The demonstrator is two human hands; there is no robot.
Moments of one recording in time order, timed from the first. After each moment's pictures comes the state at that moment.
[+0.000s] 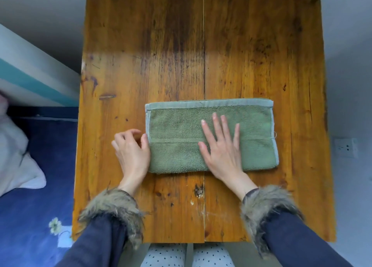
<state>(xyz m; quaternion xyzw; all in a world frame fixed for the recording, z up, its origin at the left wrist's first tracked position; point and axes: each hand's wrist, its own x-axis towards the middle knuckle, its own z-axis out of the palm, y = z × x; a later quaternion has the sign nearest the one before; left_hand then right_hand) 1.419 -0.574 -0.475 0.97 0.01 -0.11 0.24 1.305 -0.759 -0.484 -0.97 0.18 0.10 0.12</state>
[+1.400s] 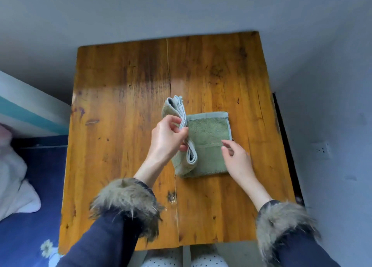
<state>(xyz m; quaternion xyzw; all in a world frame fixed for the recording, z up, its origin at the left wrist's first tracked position) 1.382 -0.722 -0.357 0.84 -0.07 -0.29 0.45 1.234 -0.849 -0.436 -0.79 0.40 0.01 0.47</state>
